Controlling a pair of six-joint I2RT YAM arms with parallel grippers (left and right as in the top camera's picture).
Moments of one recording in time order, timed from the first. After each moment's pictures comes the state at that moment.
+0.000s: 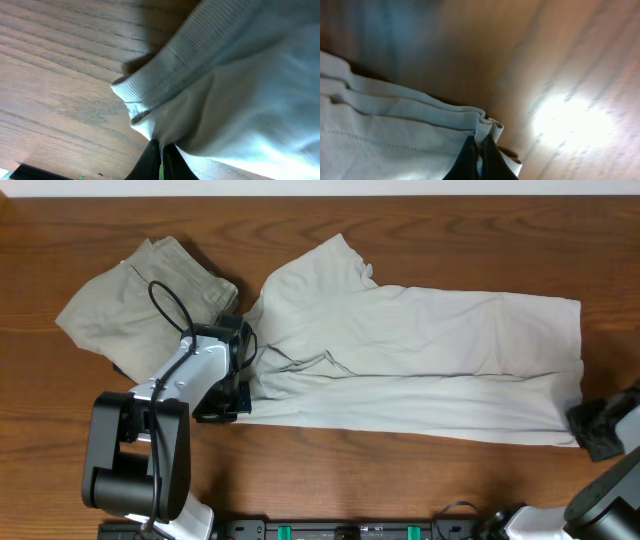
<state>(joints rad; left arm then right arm) -0.17 1.75 0.97 -1.06 -0.14 -0.34 -0.79 1.59 0.76 -0.51 0.04 0.49</state>
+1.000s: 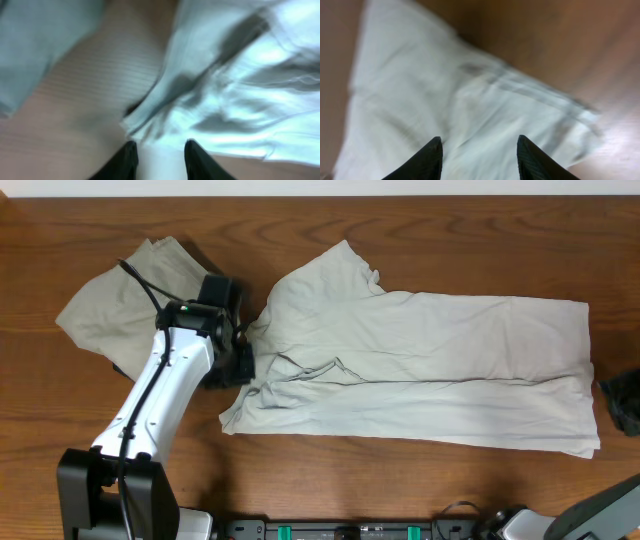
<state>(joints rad) -0.17 1.58 1.19 -1.10 0.02 -0.29 -0.82 1.46 1.02 -0.76 -0.28 0.43</state>
